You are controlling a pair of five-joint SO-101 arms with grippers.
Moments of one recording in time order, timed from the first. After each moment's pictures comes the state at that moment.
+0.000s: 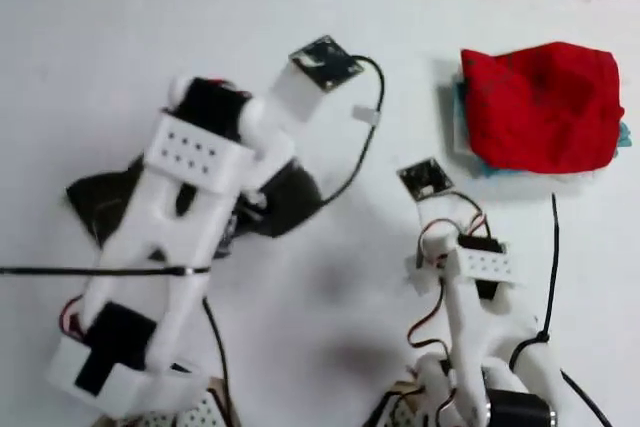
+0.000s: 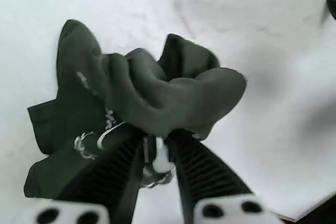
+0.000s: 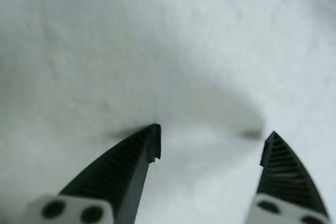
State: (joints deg) left arm 15.9 -6.7 -10.5 101.3 -20.3; right arm 2.8 -26.6 68.3 44.0 31.3
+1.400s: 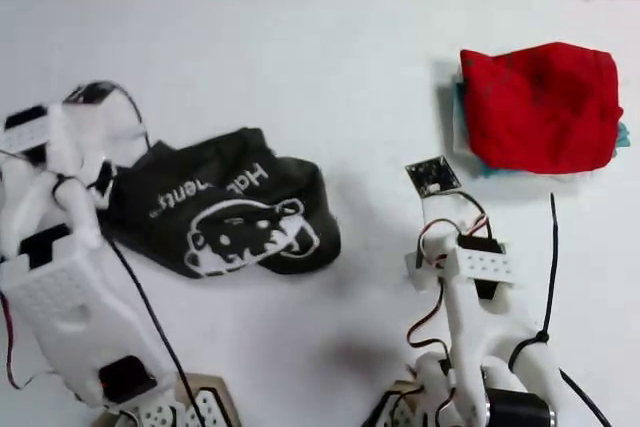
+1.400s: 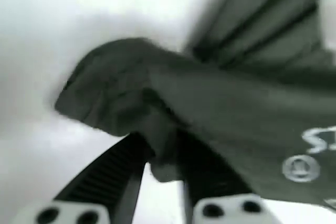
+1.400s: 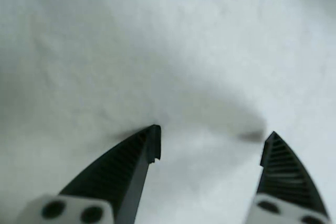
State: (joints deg) left arm -32.2 28.8 -7.7 80.8 -27.5; right arm 2.8 -26.6 68.4 43.4 25.5
